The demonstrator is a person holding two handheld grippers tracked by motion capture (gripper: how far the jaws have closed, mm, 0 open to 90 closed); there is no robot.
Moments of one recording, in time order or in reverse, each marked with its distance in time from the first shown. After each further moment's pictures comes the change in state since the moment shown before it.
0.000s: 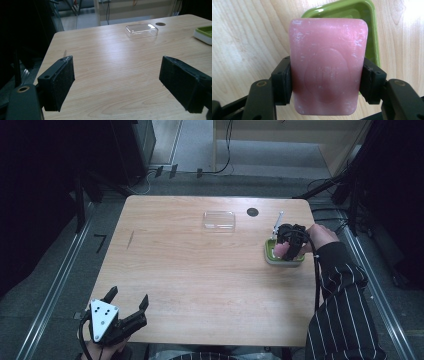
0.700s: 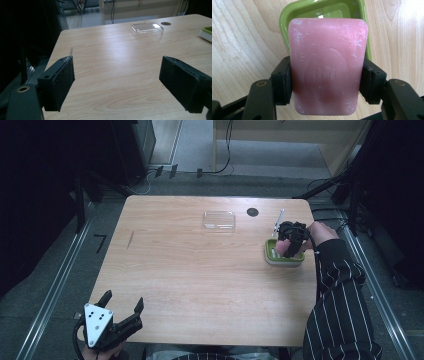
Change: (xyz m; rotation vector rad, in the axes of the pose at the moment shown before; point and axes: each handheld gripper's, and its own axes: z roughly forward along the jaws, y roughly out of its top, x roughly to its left) left arm 0.004 -0.004 -0.010 0.001 0.037 -0.010; right arm -0.017 -0.002 0.012 0.006 -0.004 -0.002
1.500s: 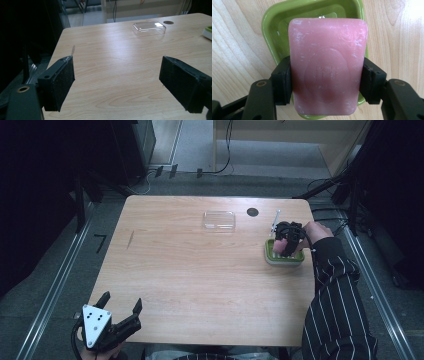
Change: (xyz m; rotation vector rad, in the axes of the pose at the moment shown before) left arm 0.001 0.000 -0.002 0.013 0.012 -0.006; right arm -0.010 0.006 0.019 0.016 0.005 -0.015
